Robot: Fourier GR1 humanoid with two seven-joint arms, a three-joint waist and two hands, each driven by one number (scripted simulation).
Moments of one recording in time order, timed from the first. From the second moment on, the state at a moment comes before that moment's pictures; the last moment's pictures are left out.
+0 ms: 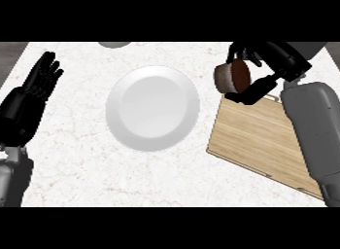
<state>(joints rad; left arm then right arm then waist) -0.27 0.30 0.09 -1.62 0.07 -0.06 0.13 -0.80 -0.26 -0.07 -1.07 0.69 0.32 -0.38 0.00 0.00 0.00</state>
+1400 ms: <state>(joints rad) -0.34 0.25 0.05 -1.58 0.03 -0.09 0.12 -1.09 0.00 0.42 -0.55 0.39 -0.14 -0.05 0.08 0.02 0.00</state>
